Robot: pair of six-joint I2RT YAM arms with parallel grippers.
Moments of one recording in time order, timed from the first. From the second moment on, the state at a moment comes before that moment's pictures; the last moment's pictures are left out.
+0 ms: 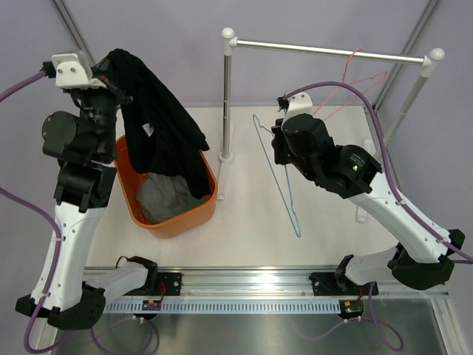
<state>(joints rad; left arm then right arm) -0.32 1.09 1.61 -0.05 -0.30 0.06 0.92 1.33 1.74 -0.89 0.53 0.35</state>
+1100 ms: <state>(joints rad) -0.31 0.94 1.05 -0.39 -0.30 -0.50 0.86 1.65 2.17 -1.00 0.58 0.37</state>
